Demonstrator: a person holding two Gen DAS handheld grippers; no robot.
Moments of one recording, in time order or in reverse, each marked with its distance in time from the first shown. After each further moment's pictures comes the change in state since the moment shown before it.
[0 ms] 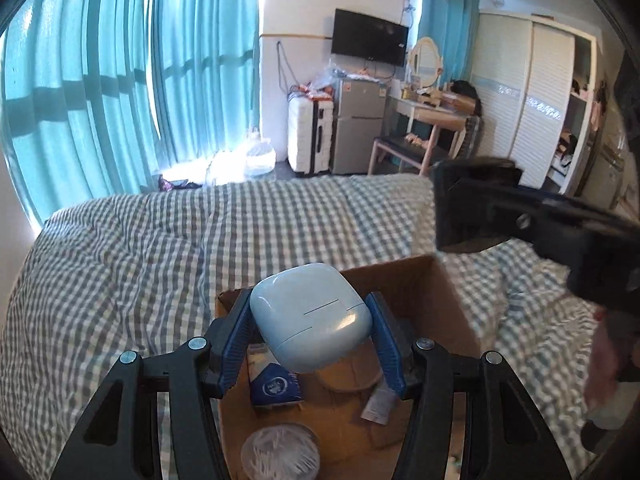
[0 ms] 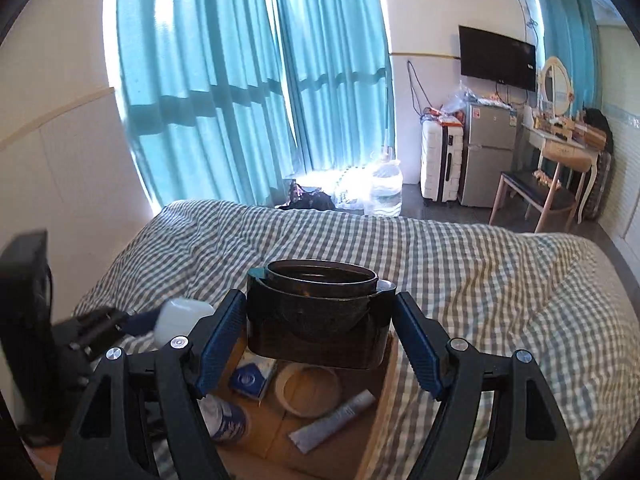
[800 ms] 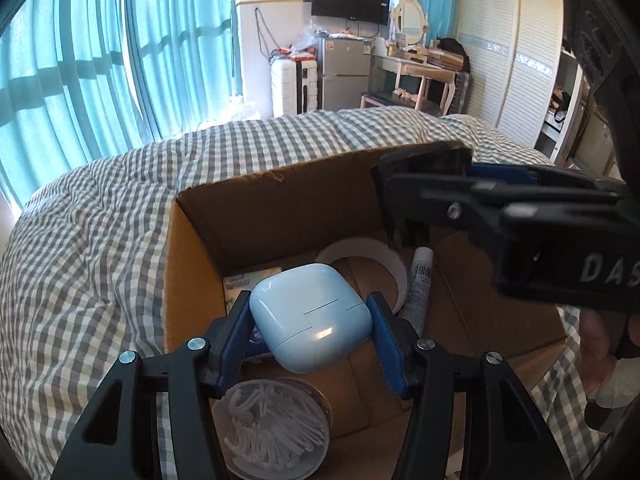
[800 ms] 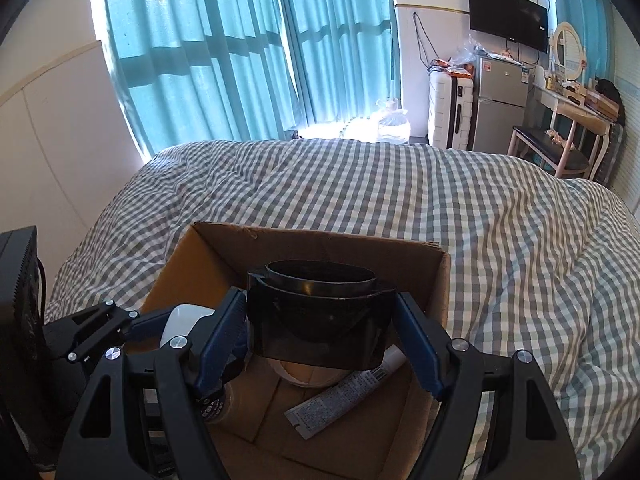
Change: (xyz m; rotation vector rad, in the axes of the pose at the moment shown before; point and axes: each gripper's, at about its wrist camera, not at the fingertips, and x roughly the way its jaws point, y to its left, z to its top) left arm 0.037 -0.008 -0.064 0.073 0.116 -0.042; right arm 0.063 0.002 -0.065 0.007 0.150 0.022
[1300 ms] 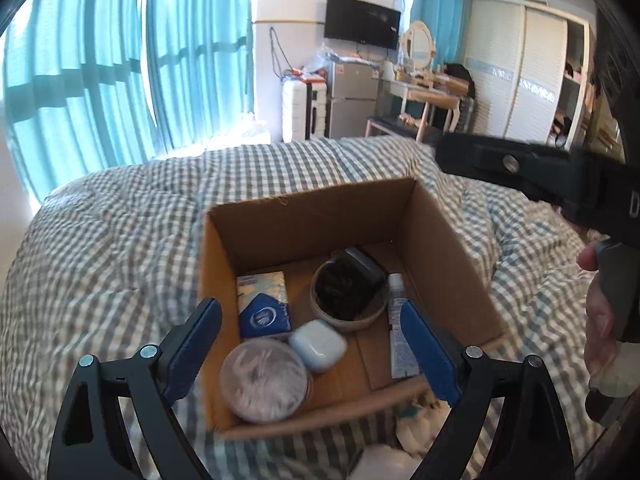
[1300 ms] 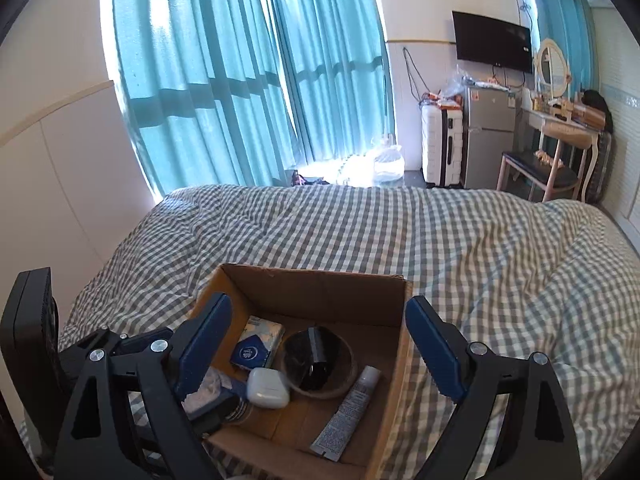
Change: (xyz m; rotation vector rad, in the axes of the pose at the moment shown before) left arm -0.074 -0.003 -0.007 -0.063 -0.087 0.014; right arm -0.091 0.008 0.001 -0.005 -0.147 -0.003
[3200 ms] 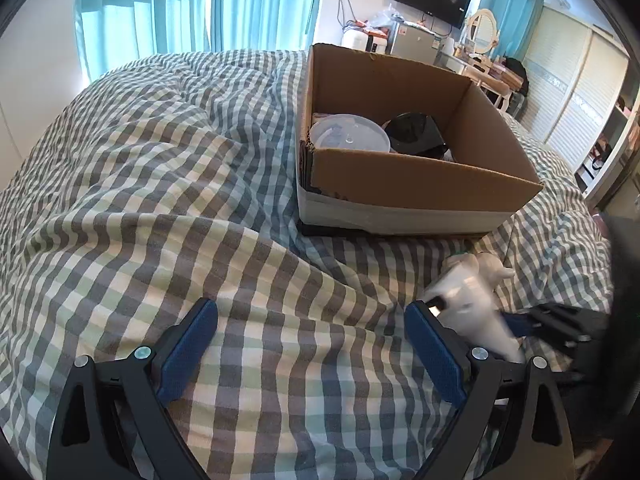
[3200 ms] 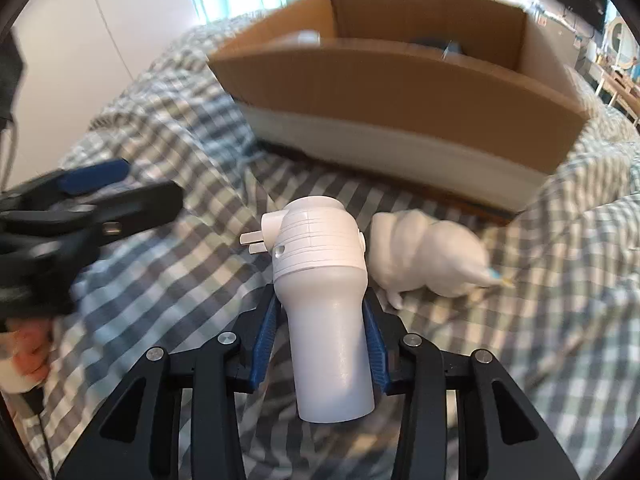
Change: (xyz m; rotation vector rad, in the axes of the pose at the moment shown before) left arm -0.032 0.032 -0.139 -0.211 0.191 0.081; right arm 0.000 0.060 -0.201 -0.147 0.416 0.090
